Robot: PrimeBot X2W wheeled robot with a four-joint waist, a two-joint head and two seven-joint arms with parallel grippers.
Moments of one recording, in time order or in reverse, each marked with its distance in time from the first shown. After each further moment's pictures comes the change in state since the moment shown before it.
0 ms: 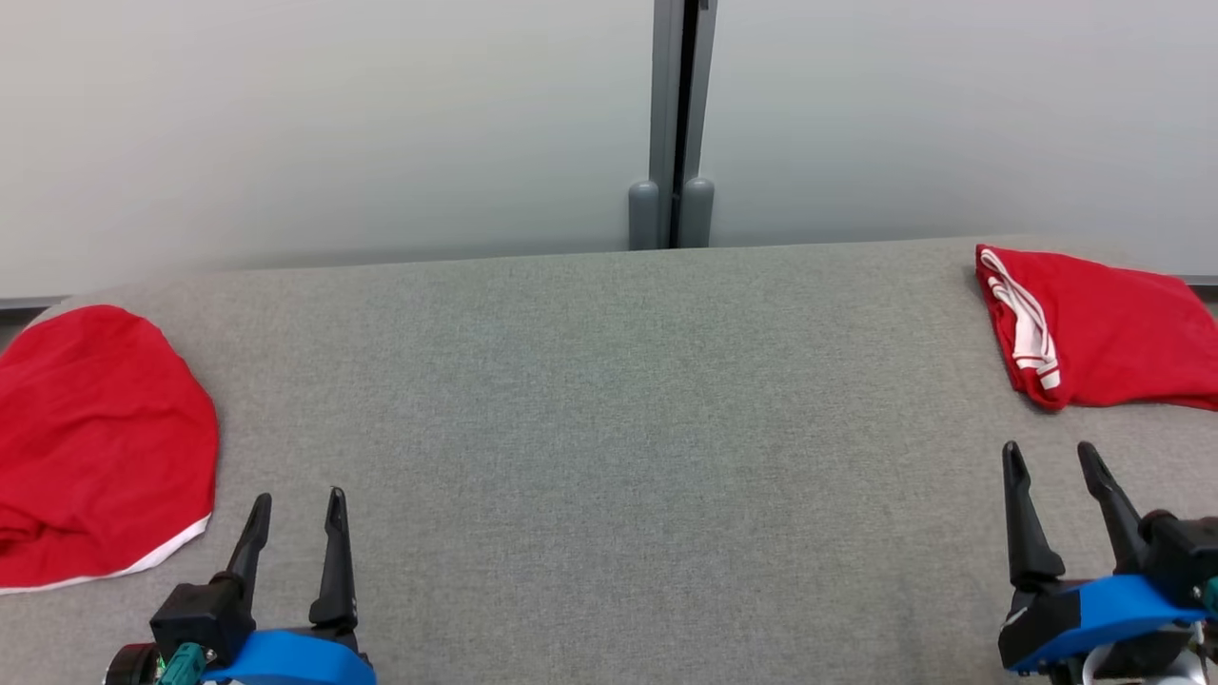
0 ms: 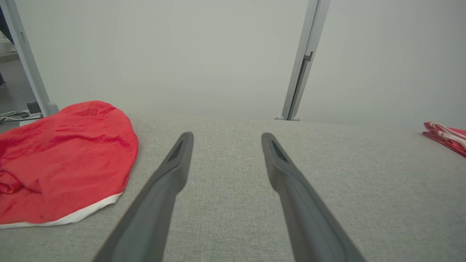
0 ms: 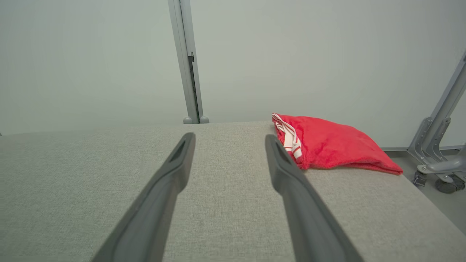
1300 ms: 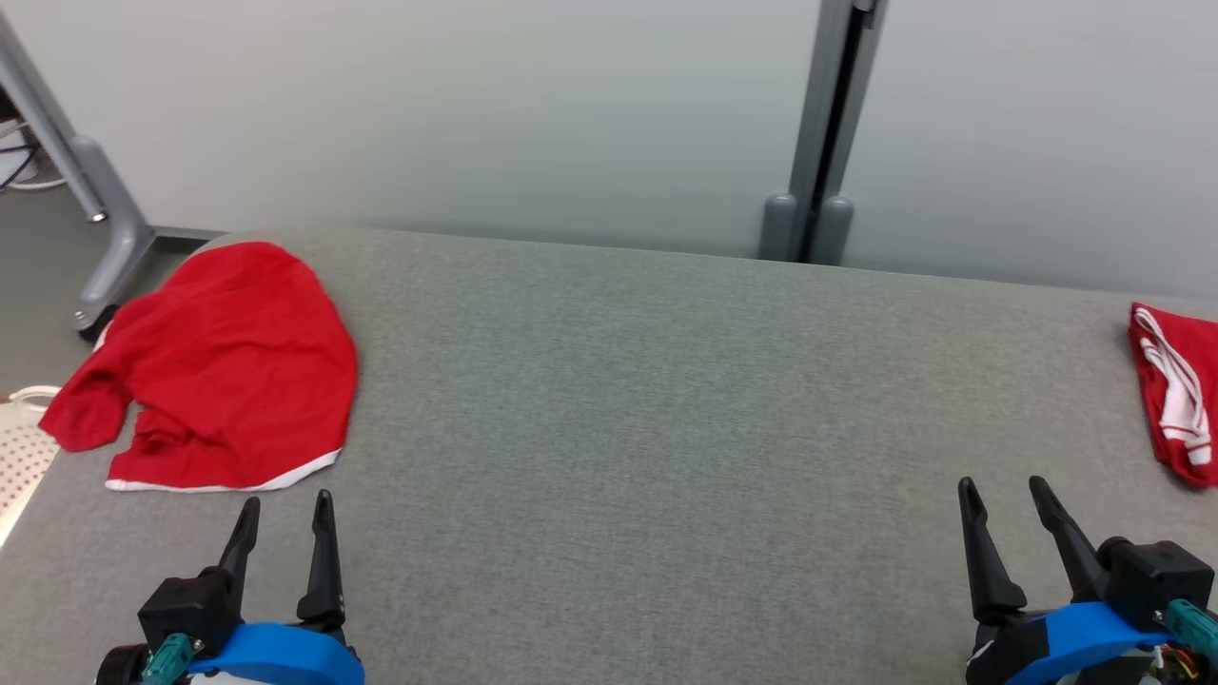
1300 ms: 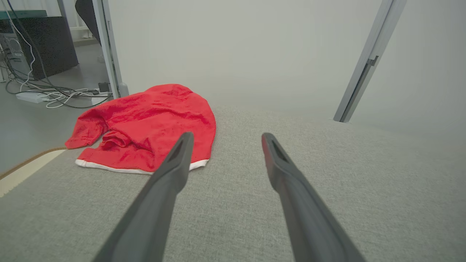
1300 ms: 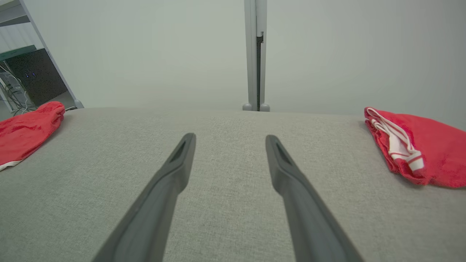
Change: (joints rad) left arm -0.031 0.008 0.005 0.076 -0.028 0.007 0.000; right arm 0.060 0.008 0.063 -0.014 0.052 0.000 0.024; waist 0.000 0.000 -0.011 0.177
